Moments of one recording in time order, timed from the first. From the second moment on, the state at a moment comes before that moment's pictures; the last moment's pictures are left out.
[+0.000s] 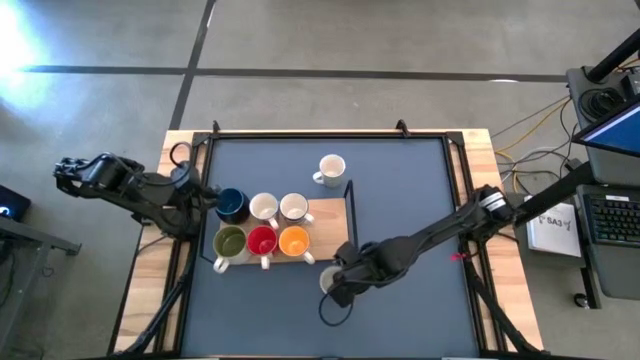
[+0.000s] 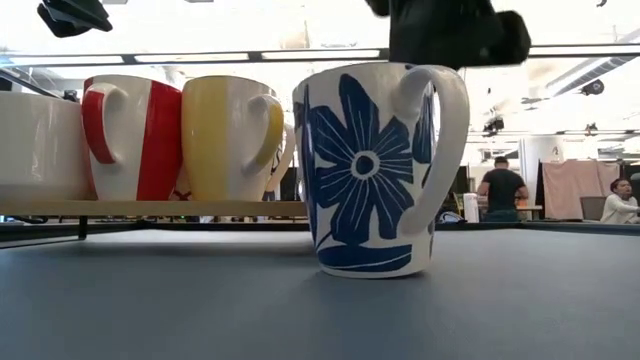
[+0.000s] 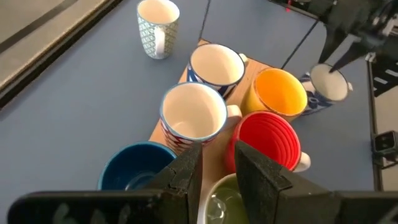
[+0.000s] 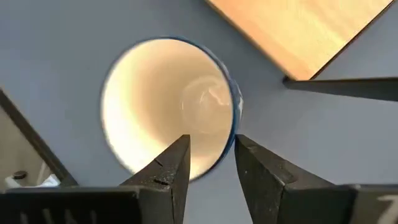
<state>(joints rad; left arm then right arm) -0.31 0.64 1.07 -1.19 -0.39 -0.62 0.43 1.91 1.61 -0.91 0.13 1.19</state>
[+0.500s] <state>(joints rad) -0.31 0.71 1.07 -1.02 -0.38 -0.51 0.49 1.70 1.59 -1.13 0.43 1.15</state>
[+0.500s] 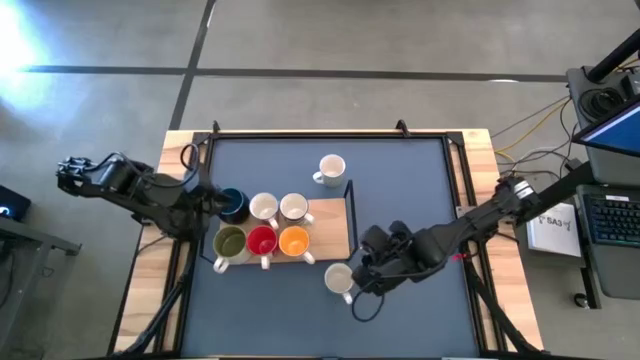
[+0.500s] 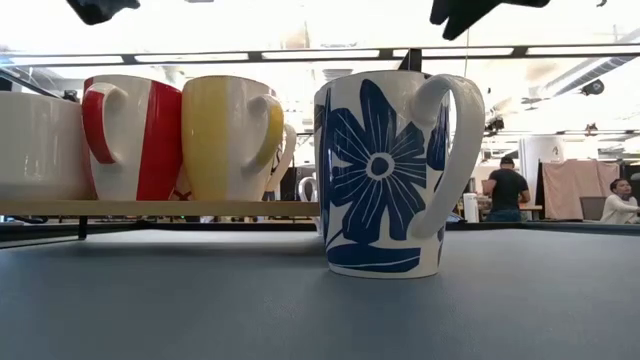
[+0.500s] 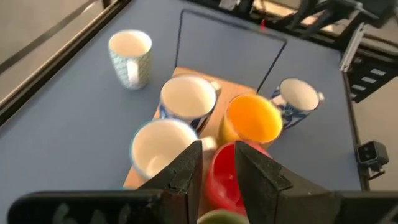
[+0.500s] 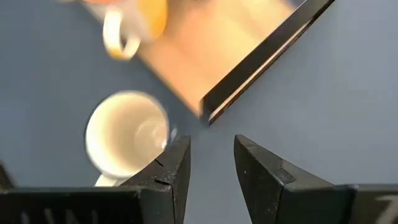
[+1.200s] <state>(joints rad) -0.31 0.99 1.22 -0.86 -0.40 -0.26 0.49 1.26 0.85 -0.53 0.42 1.13</state>
